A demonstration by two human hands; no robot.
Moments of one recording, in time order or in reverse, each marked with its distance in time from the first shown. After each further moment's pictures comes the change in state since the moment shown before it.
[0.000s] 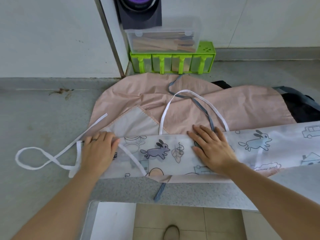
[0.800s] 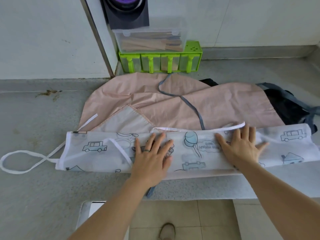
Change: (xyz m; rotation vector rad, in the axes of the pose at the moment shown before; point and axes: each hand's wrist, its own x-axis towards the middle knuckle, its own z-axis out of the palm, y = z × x) left_hand -0.015 0.156 -0.012 -0.170 -0.325 0.278; right_hand -0.041 0.053 -0.006 0.100 -0.025 0.809
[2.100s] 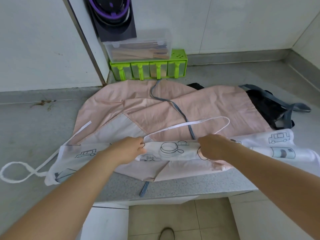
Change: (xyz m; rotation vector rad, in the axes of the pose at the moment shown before) left_hand 0.021 -0.041 -0.092 -0.292 -0.439 -0.034; right_hand -0.028 -0.046 -0.067 -0.324 -0.396 -0.516
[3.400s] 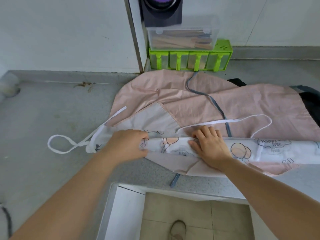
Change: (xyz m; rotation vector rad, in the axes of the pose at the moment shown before) left_hand -0.056 -0.070 0.007 0.135 0.340 -0.058; right_hand 0.053 -0.081 0.050 0.132 0.694 -0.273
